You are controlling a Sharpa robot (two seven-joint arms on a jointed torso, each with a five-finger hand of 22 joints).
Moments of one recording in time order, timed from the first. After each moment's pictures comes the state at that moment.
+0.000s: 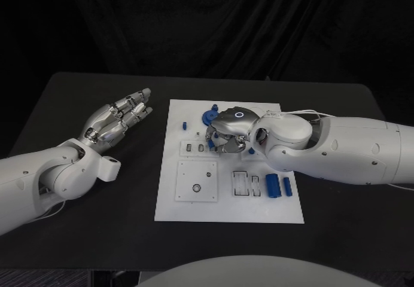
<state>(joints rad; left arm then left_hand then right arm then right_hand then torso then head) 1.26 -1.00 -0.21 1.51 -0.20 -0.03 0.68 1.49 0.28 -0.21 0.27 0.52 0.30 0.04 0.03 0.04 0.10 0.13 0.08 0.02 0.00 0.11 0.00 0.00 0.17 0.01 0.22 0.01 0.01 1.37 -0.73 -0.25 1.64 -1.72 -0.25 -0.20 1.37 -0.05 0.22 0.13 0.37 1.00 0.08 0.17 0.31 1.46 -0.01 1.57 1.31 1.46 -0.07 1.56 1.31 0.03 1.47 0.03 1.42 1.31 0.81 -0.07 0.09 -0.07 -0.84</state>
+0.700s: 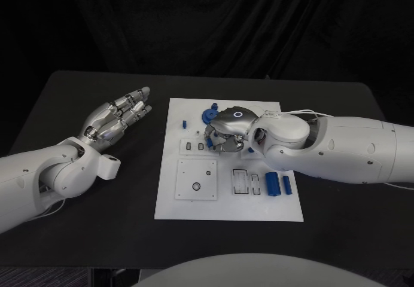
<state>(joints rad) 1.25 -0.99 -0.21 1.50 -0.20 -0.03 0.68 1.49 0.28 -0.21 0.26 0.52 0.30 0.04 0.03 0.04 0.10 0.13 0.08 0.02 0.00 0.11 0.00 0.00 0.17 0.01 0.22 0.01 0.01 1.36 -0.72 -0.24 1.63 -1.73 -0.25 -0.21 1.32 -0.07 0.19 0.12 0.21 0.92 0.10 0.12 0.41 1.46 0.00 1.57 1.31 1.47 -0.07 1.55 1.31 0.03 1.47 0.04 1.40 1.31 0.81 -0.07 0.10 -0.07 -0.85</state>
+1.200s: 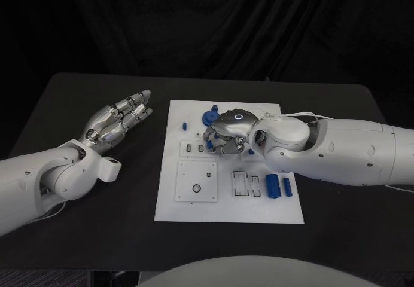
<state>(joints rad) 1.25 -0.99 -0.21 1.50 -0.20 -0.02 0.68 1.49 0.28 -0.21 0.26 0.52 0.30 0.04 0.03 0.04 0.10 0.13 0.08 0.02 0.00 0.11 0.00 0.00 0.17 0.01 0.22 0.01 0.01 1.36 -0.72 -0.24 1.62 -1.73 -0.25 -0.21 1.31 -0.08 0.16 0.13 0.15 0.80 0.10 0.07 0.36 1.46 0.00 1.57 1.31 1.47 -0.06 1.54 1.31 0.03 1.47 0.04 1.39 1.31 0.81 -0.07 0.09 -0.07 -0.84</state>
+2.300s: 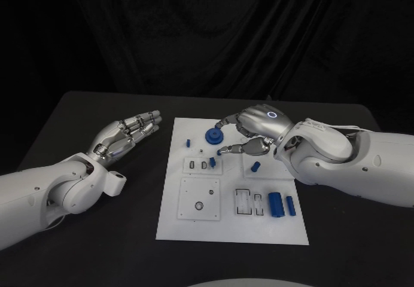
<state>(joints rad) 1.26 -0.99 -0.21 1.50 -0.29 -0.11 0.68 1.53 0.25 -0.13 0.28 0.53 0.42 0.09 0.05 0.05 0.36 0.20 0.33 0.08 0.31 0.17 0.15 0.09 0.17 0.13 0.27 0.10 0.05 1.43 -0.90 -0.24 1.74 -1.70 -0.53 -0.14 1.20 -0.12 0.13 0.29 0.05 0.72 0.11 0.09 0.27 1.46 0.01 1.57 1.31 1.47 -0.06 1.57 1.31 0.03 1.47 0.05 1.43 1.31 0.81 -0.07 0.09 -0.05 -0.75</state>
